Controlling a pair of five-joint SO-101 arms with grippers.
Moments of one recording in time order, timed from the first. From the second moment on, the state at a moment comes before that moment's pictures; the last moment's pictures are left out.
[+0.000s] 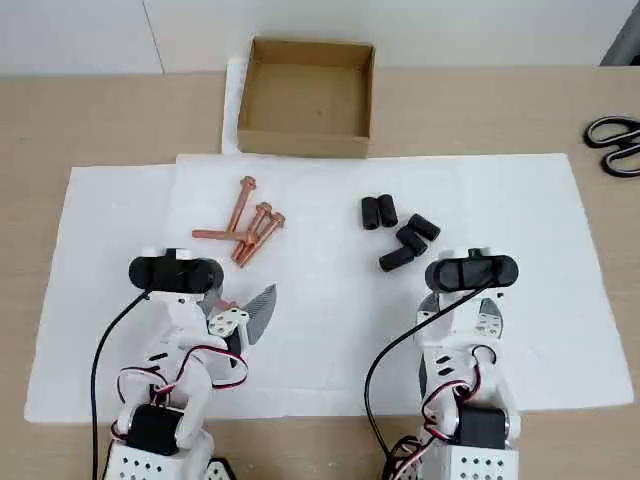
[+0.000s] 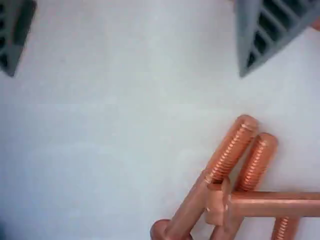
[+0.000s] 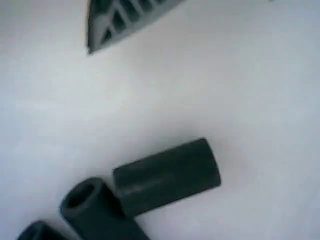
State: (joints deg) left arm 8.5 -103.4 97.2 51.5 15.6; right arm 1.2 -103.2 96.0 53.4 0.7
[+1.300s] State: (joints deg) left arm 10.0 -103.4 97.2 51.5 15.4; right arm 9.9 -103.2 81.2 57.8 16.4
